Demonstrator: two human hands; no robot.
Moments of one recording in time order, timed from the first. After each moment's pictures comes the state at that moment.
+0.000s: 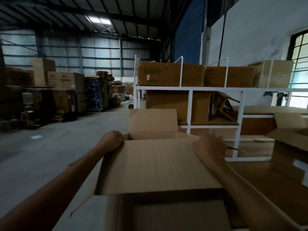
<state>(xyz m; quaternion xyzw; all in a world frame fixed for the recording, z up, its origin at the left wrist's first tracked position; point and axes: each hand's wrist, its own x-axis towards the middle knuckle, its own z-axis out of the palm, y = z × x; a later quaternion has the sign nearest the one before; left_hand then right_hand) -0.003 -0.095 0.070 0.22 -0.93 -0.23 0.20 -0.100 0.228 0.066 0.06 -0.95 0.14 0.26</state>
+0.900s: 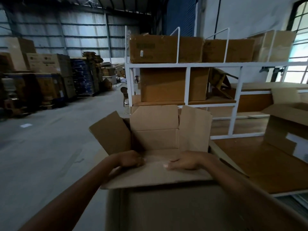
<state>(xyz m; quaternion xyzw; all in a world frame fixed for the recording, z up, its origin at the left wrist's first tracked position) -0.020 -0.061 -0.030 0.02 -0.97 -0.19 -0.14 -0.078 0.194 0.002 0.34 -0.91 0.09 -0.24</state>
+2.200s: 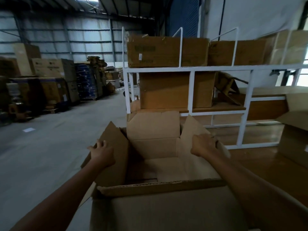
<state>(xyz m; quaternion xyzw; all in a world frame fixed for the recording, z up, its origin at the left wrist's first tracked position) -0.100 -0.149 -0.030 0.29 -0.95 0.12 -0.04 -0.257 0.173 -0.005 0.08 -0.99 -0.06 0.06</state>
